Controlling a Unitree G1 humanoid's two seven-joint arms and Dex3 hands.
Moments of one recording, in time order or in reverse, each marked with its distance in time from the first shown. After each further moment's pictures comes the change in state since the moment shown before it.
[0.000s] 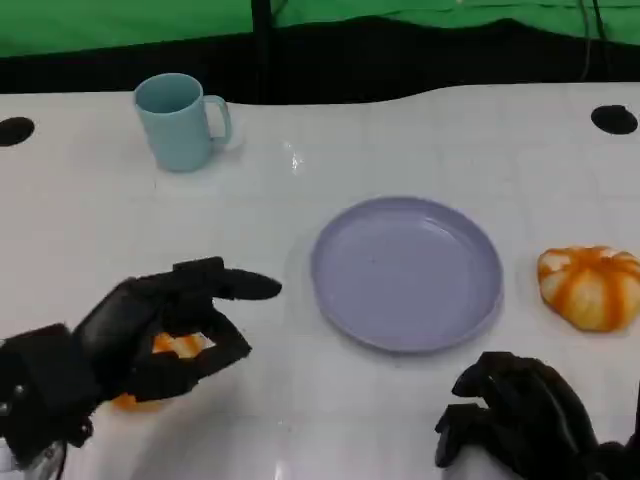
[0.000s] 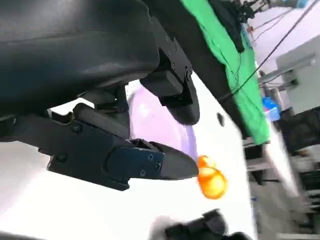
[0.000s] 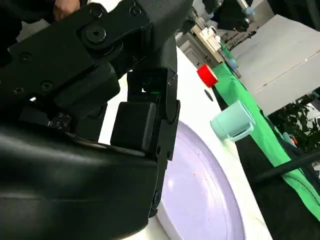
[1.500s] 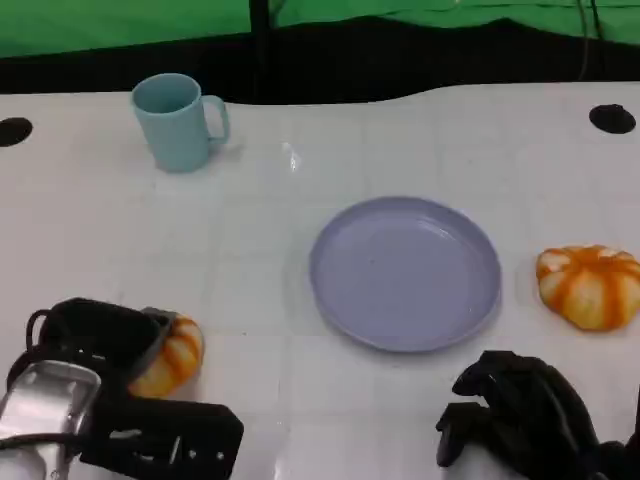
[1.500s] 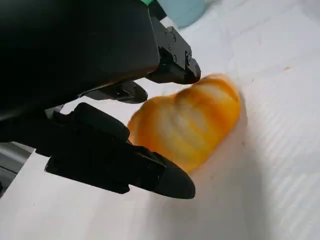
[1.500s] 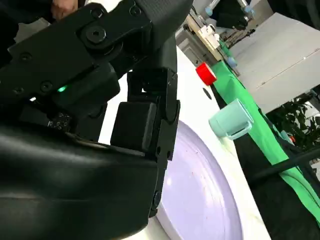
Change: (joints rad) left arm -0.140 0.209 -0.390 0.095 1.150 0.371 0.146; right arm 0.001 0.000 0.000 -0.005 0.000 -0.003 -0.008
